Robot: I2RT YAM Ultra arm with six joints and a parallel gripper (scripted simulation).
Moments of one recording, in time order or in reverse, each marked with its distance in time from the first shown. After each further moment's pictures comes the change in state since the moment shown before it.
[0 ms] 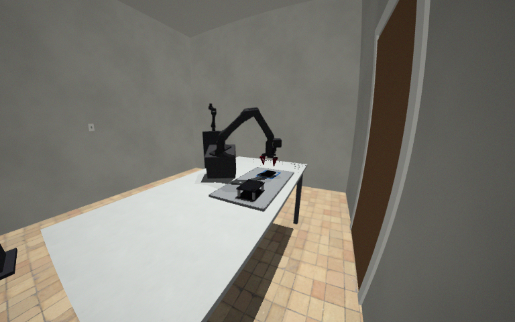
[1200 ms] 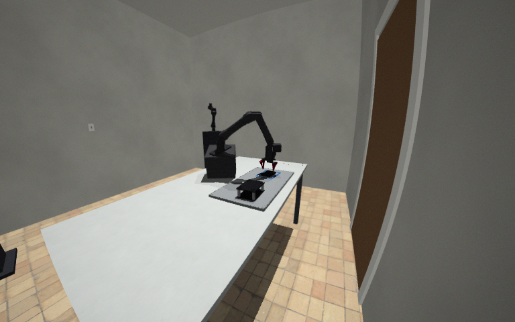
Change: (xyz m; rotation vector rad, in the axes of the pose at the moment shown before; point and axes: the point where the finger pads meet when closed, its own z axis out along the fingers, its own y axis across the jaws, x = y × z) arm 0.000 0.003 0.041 -0.009 0.006 -0.002
